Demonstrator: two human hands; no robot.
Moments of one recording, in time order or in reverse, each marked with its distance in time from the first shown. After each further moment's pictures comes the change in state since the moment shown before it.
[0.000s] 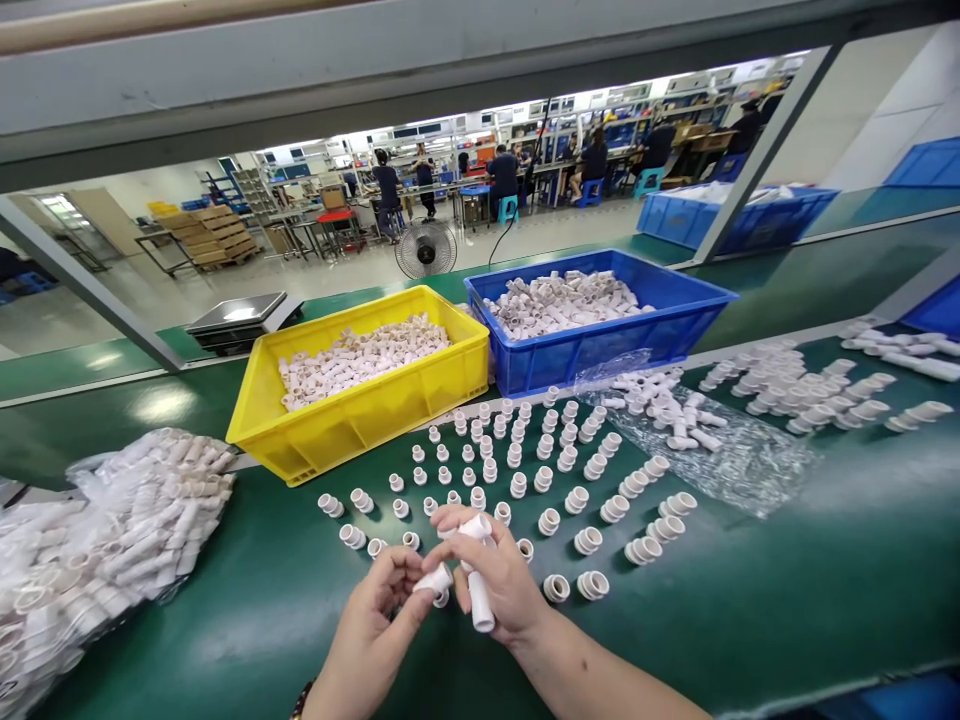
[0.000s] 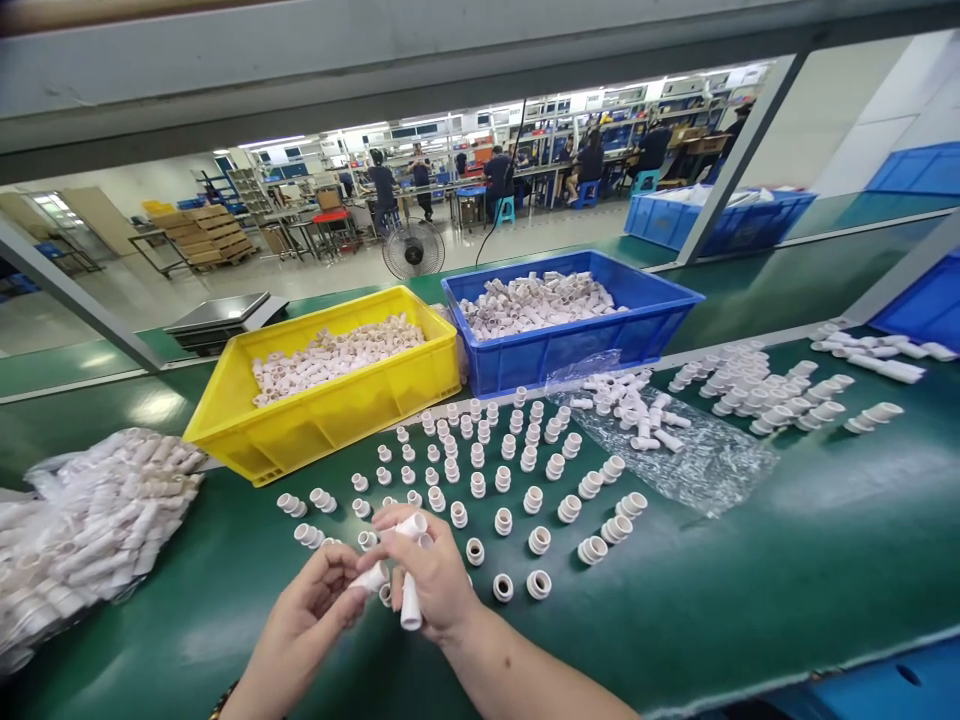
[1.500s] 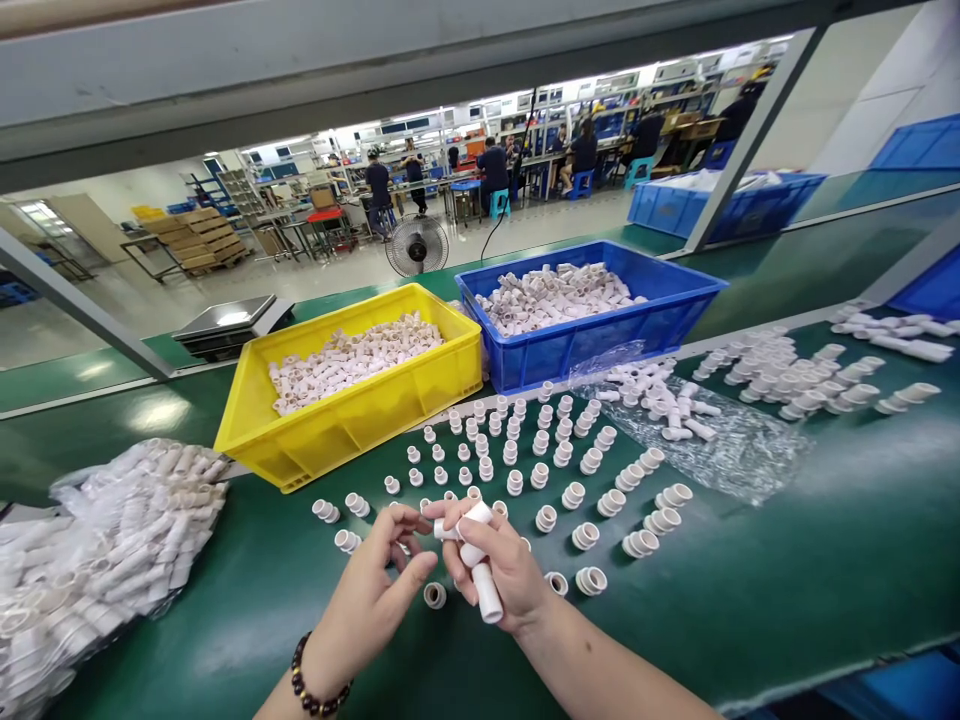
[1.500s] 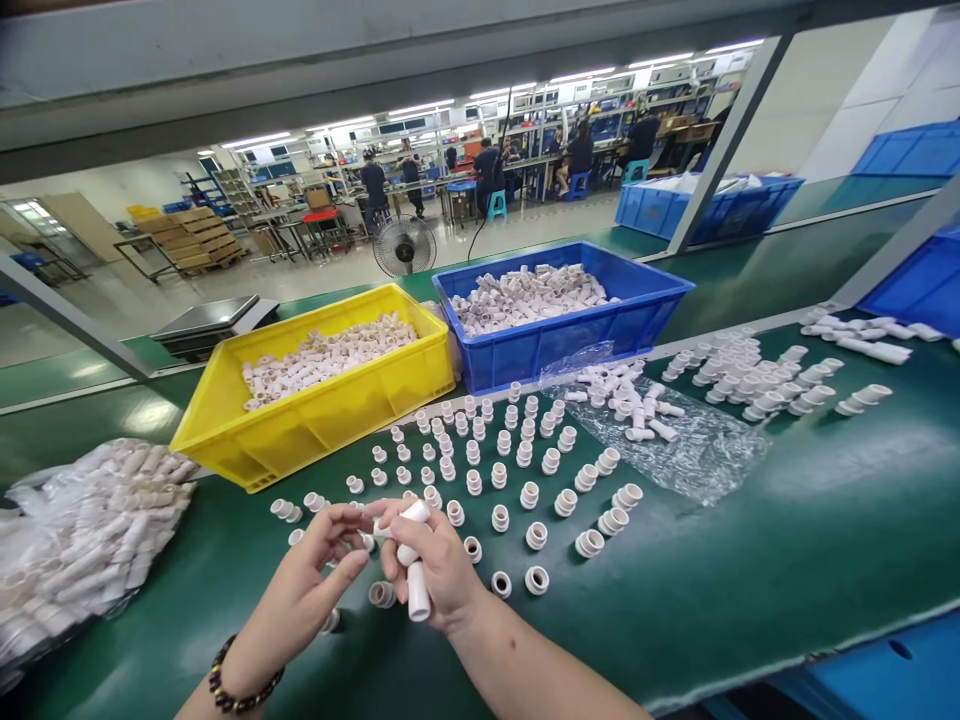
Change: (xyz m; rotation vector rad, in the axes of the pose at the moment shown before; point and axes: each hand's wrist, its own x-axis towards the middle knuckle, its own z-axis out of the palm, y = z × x) left_hand 0.031 0.021 -0.012 0.233 -0.027 0.062; right_hand 0.005 -0.004 -0.011 0.125 -0.151 0.026
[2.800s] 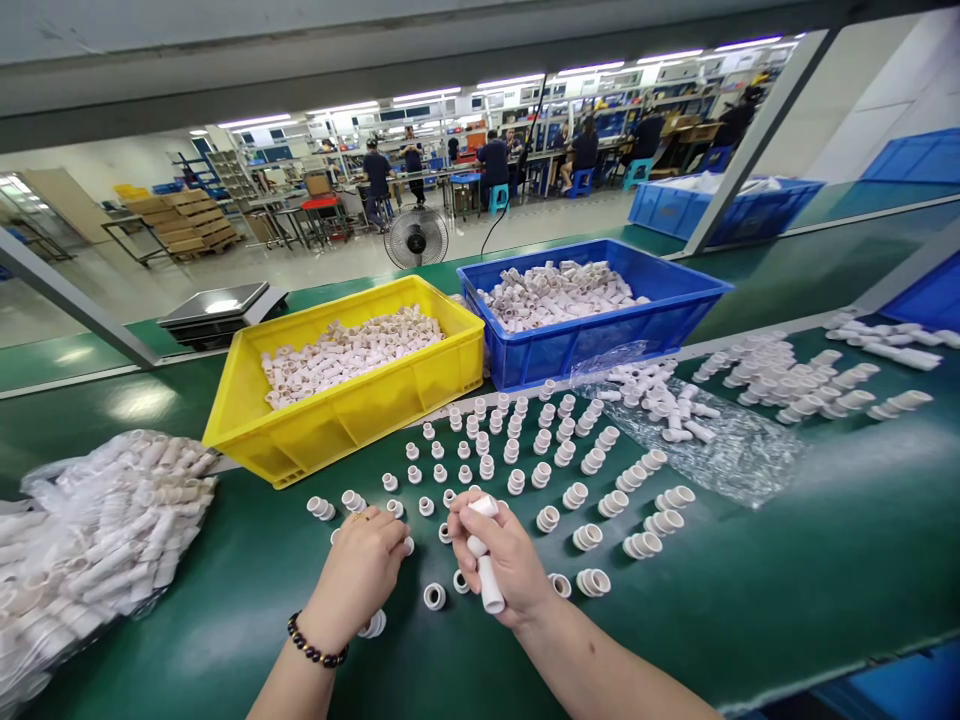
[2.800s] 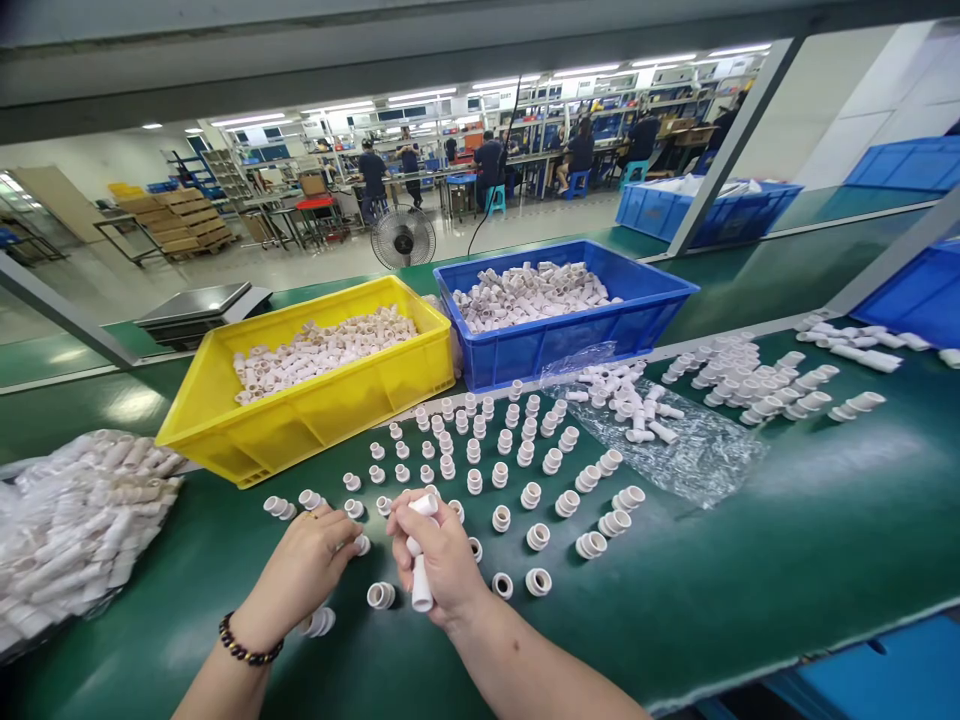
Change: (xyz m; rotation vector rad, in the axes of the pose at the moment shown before) left_hand 0.022 -0.036 -0.013 0.878 -0.068 0.131; right_hand 0.008 0.001 0.001 -0.047 0.218 -0.020
